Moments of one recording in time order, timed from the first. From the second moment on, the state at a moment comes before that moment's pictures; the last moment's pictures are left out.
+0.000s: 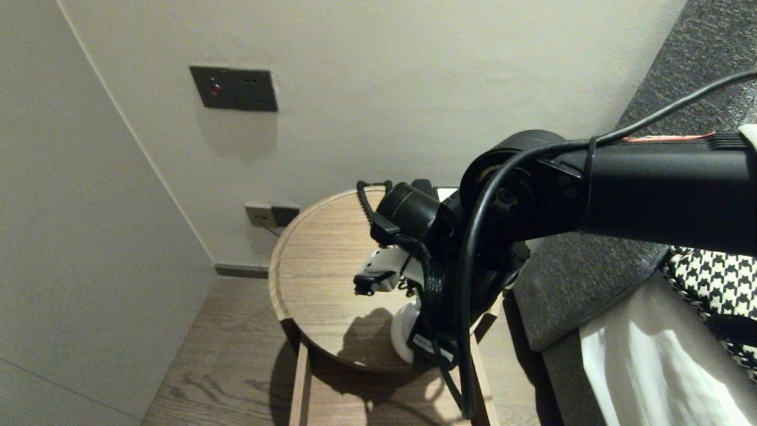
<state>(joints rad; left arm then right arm) 0.01 0.00 0.00 -0.01 0.01 0.03 0.84 2.08 -1.93 1.11 -0.10 -0.24</state>
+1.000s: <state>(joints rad) 0.01 0.00 0.00 -0.01 0.01 0.03 0.85 2.01 -1.93 1.15 -0.10 -0.24</state>
